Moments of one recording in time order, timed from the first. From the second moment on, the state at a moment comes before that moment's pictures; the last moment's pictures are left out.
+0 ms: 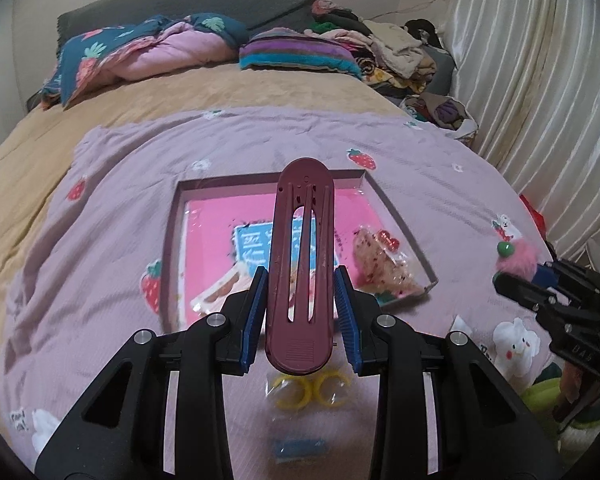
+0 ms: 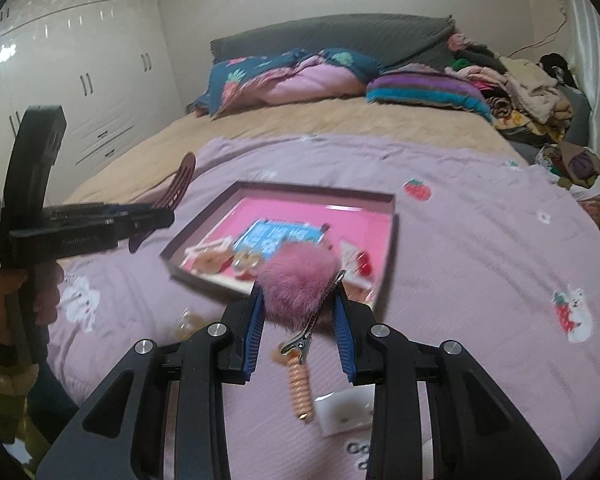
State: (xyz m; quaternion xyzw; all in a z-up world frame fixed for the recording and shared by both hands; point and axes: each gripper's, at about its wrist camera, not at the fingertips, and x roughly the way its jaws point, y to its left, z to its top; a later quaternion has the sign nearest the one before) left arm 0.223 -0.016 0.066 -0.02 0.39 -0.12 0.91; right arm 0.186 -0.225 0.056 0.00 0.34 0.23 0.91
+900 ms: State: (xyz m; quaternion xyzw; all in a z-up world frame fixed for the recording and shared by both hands) left arm 0.312 -0.059 0.024 -0.01 0.44 -0.14 0.89; right arm 0.261 -0.235 0.033 0.00 0.35 0.19 0.92
